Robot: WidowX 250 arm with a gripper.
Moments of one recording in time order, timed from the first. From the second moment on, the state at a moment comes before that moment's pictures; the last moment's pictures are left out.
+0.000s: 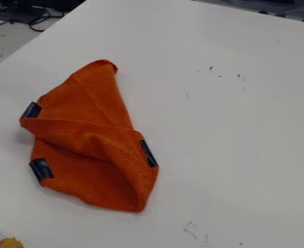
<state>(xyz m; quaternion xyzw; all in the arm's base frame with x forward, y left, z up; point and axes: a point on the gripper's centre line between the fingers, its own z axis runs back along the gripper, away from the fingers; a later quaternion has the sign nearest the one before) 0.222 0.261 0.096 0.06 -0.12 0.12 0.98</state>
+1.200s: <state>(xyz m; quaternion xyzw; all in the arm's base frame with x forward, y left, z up) 0.248 0.105 0.111 0.04 -0.10 0.11 0.99</state>
